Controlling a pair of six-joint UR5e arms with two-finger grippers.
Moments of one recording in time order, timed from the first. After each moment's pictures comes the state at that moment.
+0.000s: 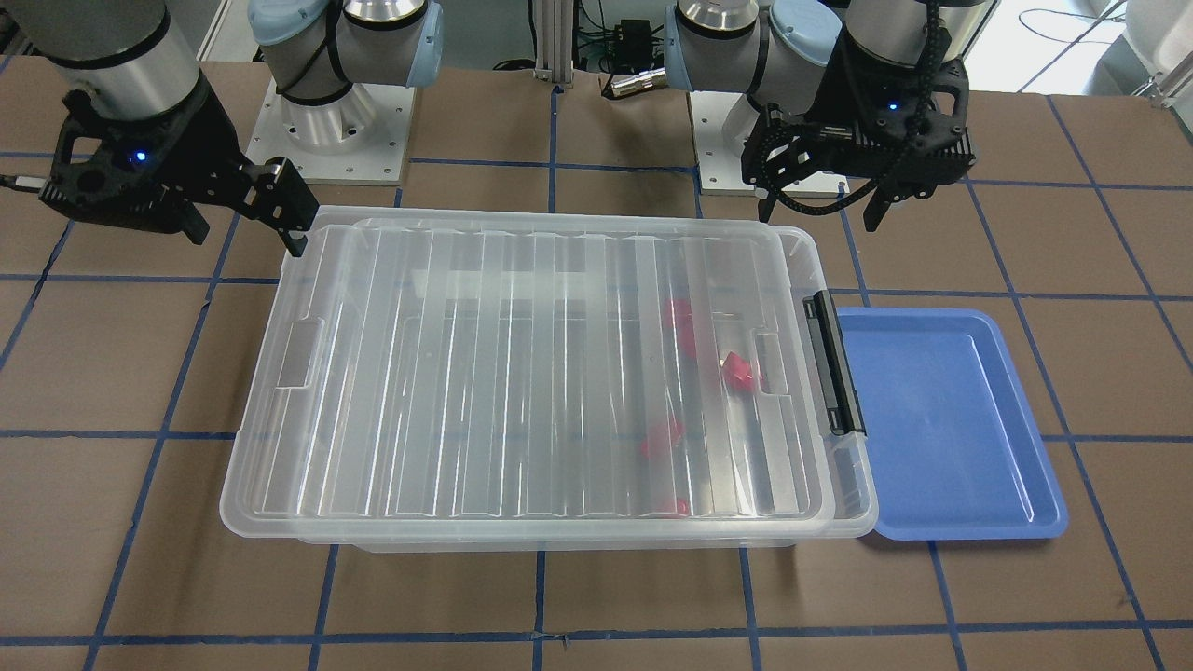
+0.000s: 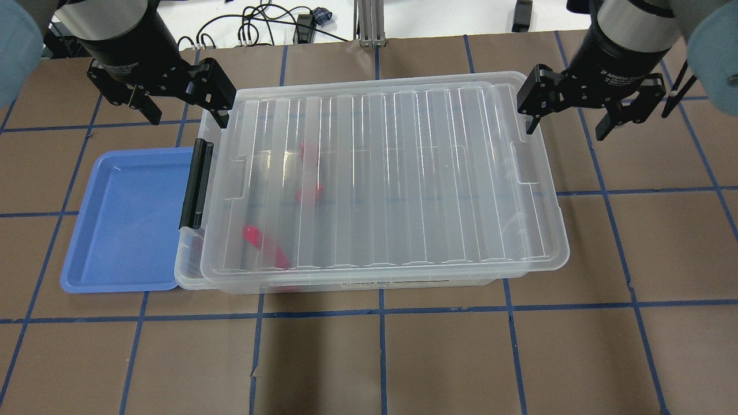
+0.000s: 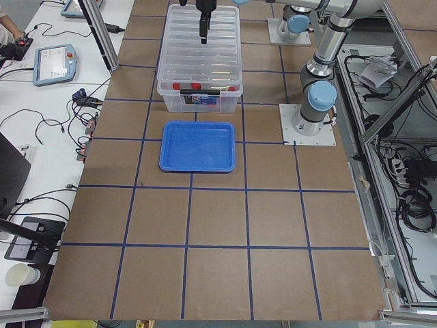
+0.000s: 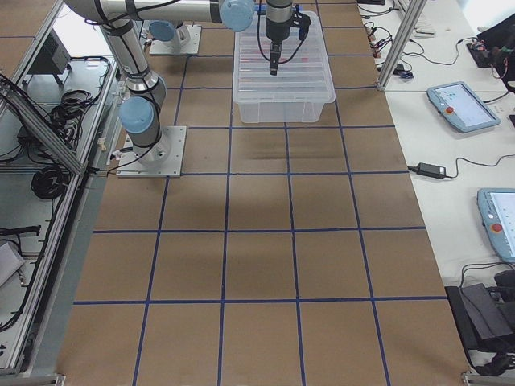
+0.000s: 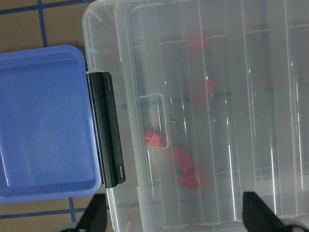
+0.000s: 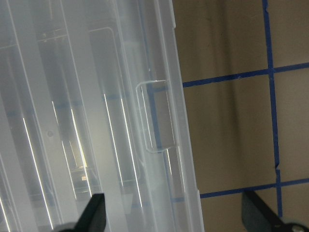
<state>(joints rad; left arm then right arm) -1.60 -1.58 -1.46 -1.63 1.59 0.07 1.50 -1.56 1.59 -1.59 -1.55 0.08</state>
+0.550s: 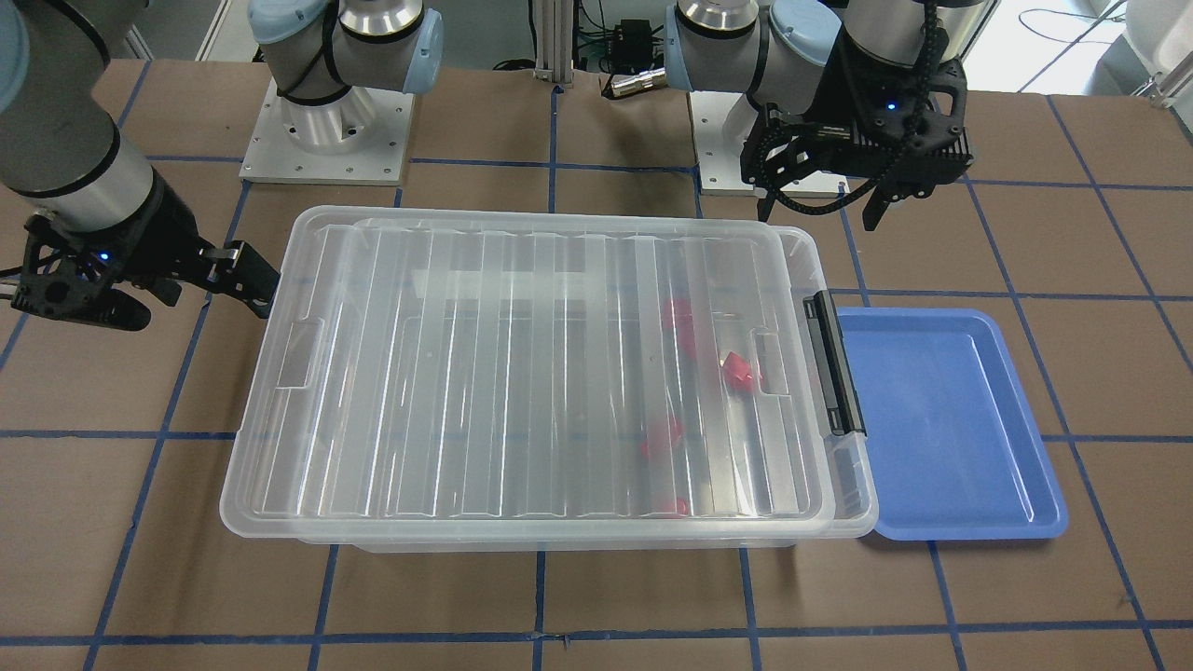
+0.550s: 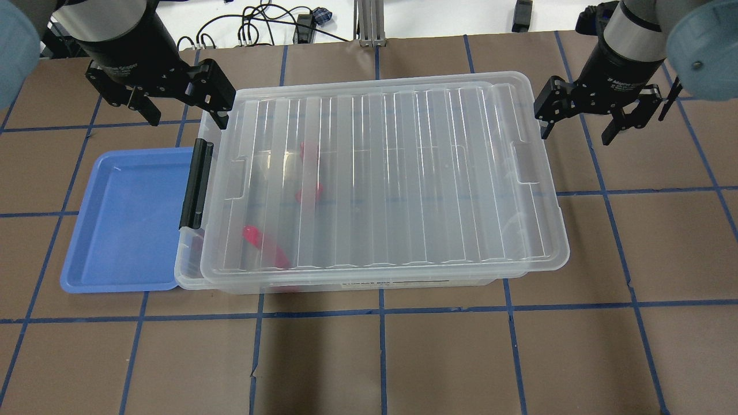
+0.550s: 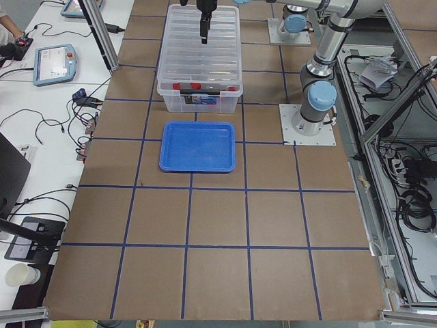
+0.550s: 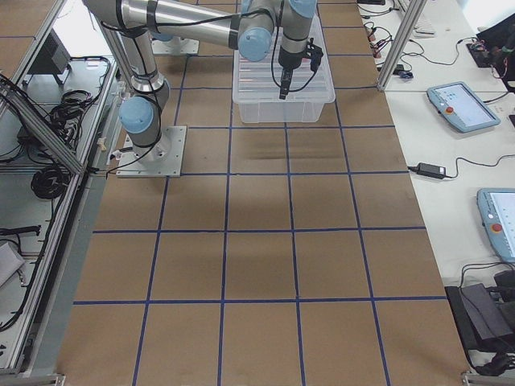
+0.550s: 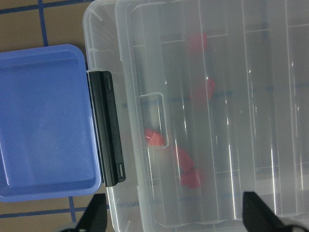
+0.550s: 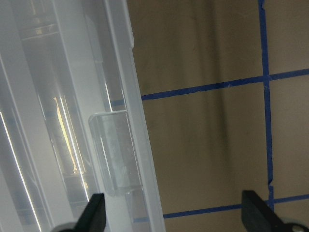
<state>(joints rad) -1.60 -1.57 -1.46 -1.63 1.59 0.07 1.42 -1.46 1.62 -1.64 -1.55 0.00</state>
